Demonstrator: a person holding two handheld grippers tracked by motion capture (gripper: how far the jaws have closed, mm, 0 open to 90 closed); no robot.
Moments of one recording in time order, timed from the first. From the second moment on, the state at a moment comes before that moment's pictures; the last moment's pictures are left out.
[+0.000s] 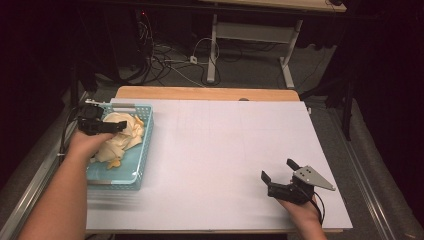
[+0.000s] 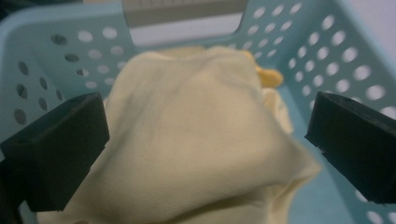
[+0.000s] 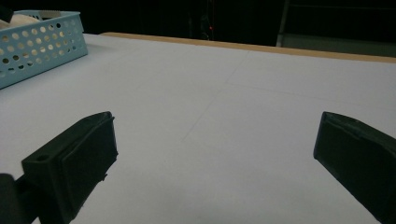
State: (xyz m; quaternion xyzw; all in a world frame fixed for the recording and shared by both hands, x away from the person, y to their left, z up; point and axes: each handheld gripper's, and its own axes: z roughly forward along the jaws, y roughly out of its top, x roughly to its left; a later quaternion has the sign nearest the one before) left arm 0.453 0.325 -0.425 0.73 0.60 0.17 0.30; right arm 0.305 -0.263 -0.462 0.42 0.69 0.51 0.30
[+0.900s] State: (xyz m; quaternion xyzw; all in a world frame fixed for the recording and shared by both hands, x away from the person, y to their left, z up) left arm 0.442 0.303 -0.454 0.82 0.57 0.07 0.07; right arm 0.302 -0.258 -0.462 0.41 0.70 0.51 0.29
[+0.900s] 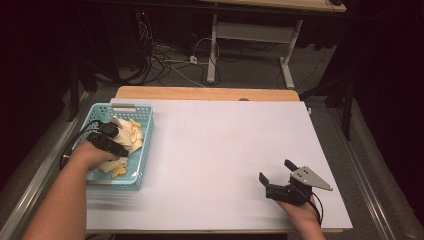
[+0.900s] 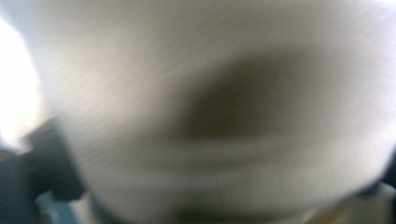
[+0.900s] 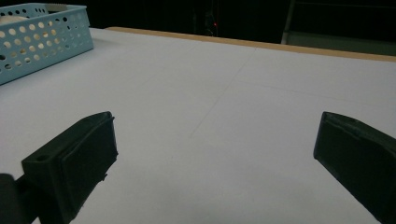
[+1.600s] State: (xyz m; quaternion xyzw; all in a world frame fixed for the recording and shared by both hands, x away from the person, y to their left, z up) left arm 0.427 0.305 -0.427 0.82 0.56 0.04 0.05; right arm 0.305 -0.257 -0.464 0.42 0.70 0.50 0.28
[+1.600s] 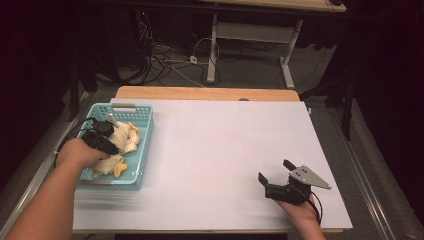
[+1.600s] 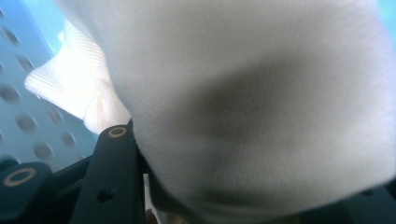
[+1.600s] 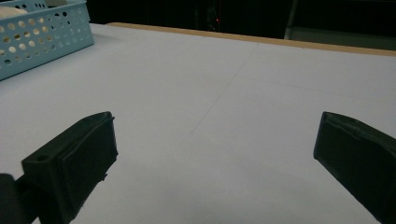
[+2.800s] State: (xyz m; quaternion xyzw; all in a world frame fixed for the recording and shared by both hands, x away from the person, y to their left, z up) left arm 0.386 0.307 -0.323 0.80 0.59 -0.03 0.01; right arm 0.304 -0.254 -0.461 0.40 0.71 0.51 0.28
